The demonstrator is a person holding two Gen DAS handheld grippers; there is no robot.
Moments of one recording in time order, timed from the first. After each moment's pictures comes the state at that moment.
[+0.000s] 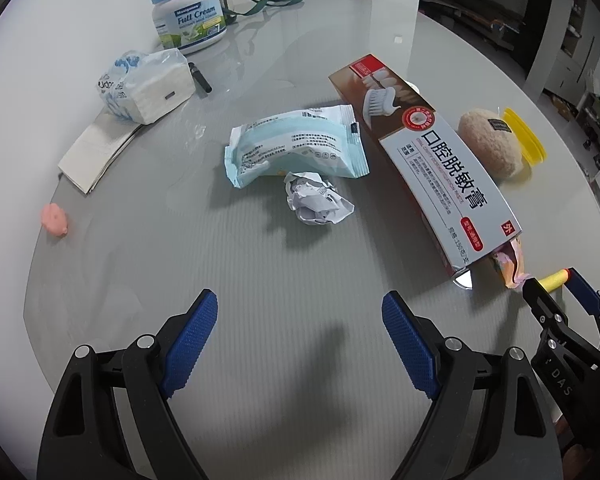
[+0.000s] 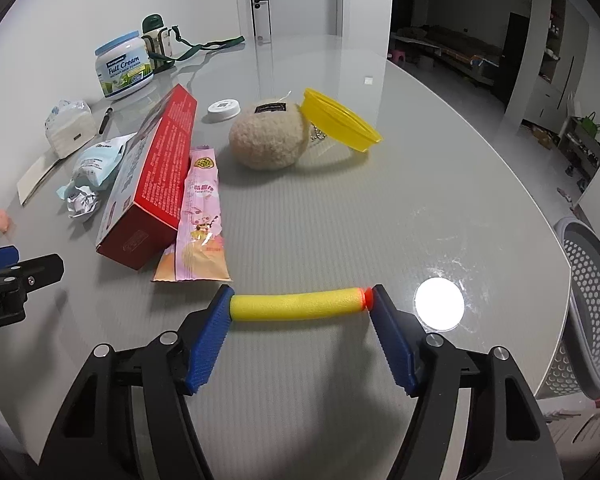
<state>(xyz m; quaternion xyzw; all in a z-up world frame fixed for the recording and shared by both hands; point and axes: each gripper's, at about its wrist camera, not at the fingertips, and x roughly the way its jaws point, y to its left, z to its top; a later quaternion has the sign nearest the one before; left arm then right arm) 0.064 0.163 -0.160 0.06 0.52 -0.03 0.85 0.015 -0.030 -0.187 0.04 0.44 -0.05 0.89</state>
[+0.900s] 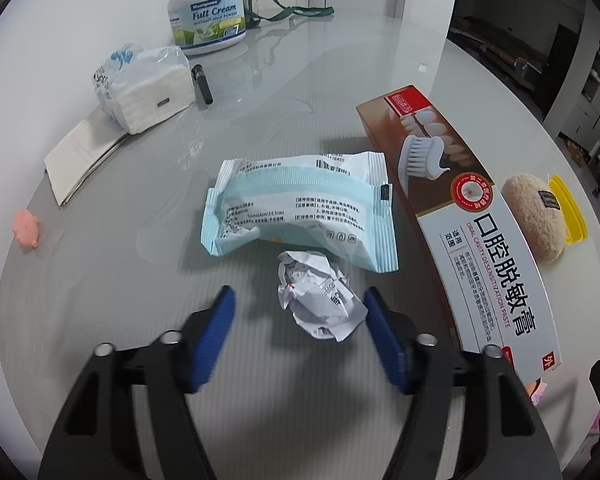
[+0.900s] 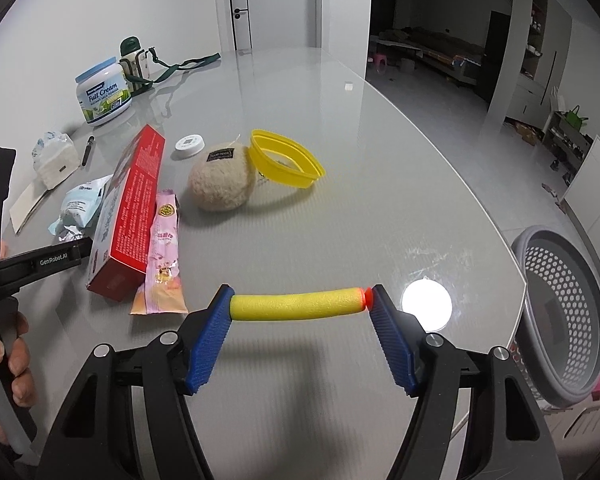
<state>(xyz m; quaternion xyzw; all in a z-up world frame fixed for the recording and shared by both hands) 0.122 0.157 -0.183 0.01 0.49 -0.01 0.87 0.006 -0.067 -0.154 0.05 0.43 -0.08 0.90</state>
